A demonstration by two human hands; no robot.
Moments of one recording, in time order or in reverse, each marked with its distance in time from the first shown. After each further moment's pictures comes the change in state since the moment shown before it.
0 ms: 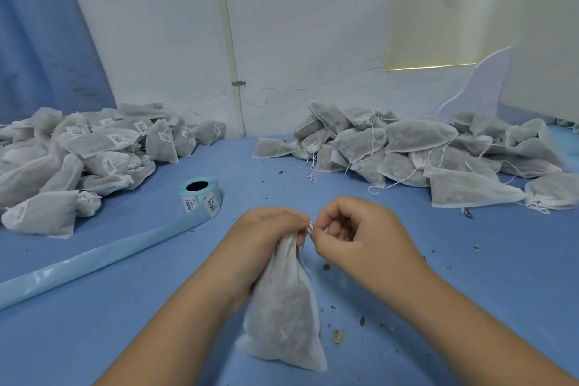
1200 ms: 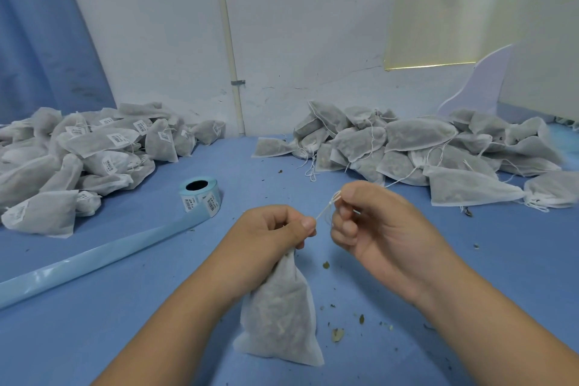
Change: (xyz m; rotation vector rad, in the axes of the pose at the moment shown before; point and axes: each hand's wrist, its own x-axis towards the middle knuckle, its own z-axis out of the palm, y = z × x) left_hand 0.003 -0.006 -0.004 0.223 0.007 0.084; right_hand 0.010 -0.006 -0.014 1.037 -0.116 0.278
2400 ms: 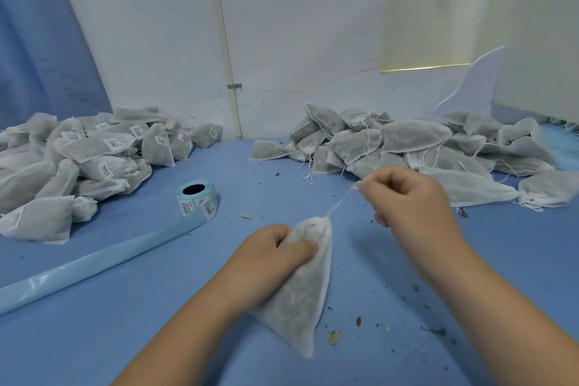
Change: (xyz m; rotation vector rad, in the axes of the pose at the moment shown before) left_hand 0.007 -0.018 0.009 0.229 0.028 -0.197; right_hand 0.008 -0.011 -0.028 -0.645 0.379 -0.323
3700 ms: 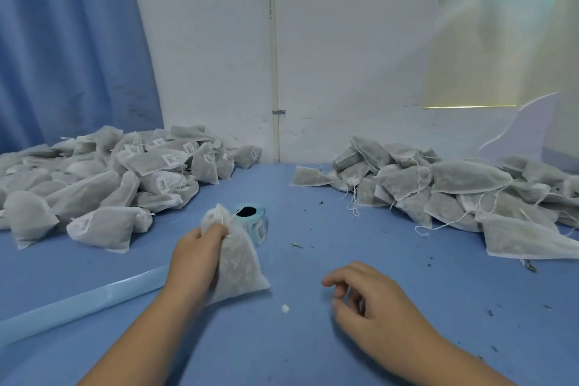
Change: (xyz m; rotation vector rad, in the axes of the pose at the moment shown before) left_hand 0.027 -0.076 -0.125 -0.411 0.653 -0.158; right_hand -0.039 0.031 0.081 -0.533 -0.569 -0.221
